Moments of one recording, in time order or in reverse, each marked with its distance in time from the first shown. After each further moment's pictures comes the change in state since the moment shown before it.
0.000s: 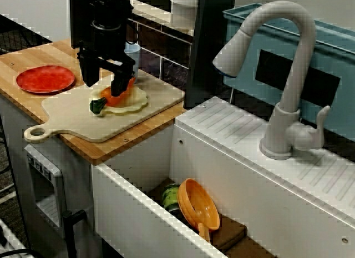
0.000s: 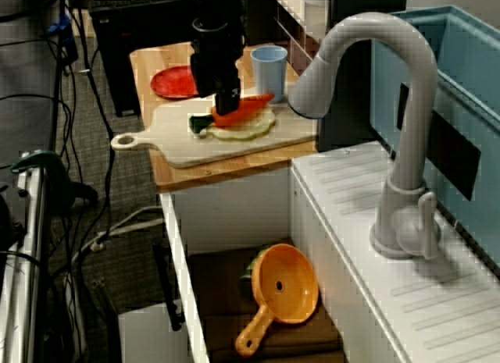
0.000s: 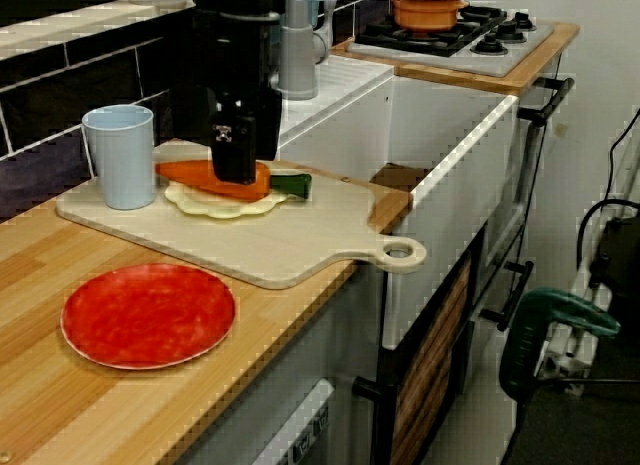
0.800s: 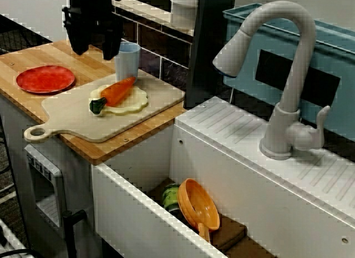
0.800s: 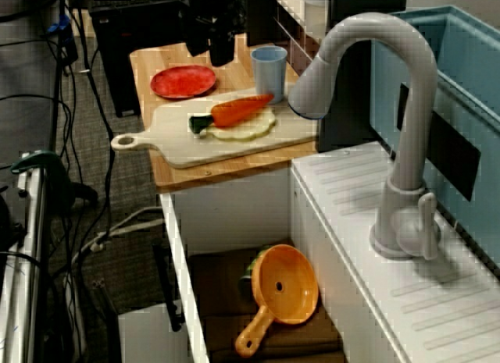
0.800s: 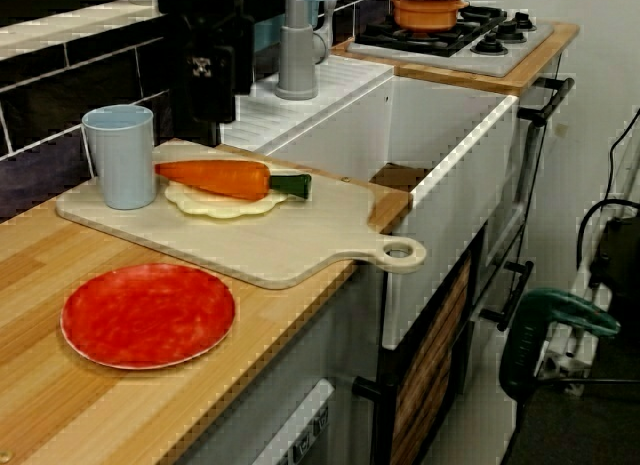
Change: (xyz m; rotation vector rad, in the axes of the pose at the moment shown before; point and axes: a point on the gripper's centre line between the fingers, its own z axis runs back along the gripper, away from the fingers) arm 0.014 0.027 0.054 -0.086 0.000 0.151
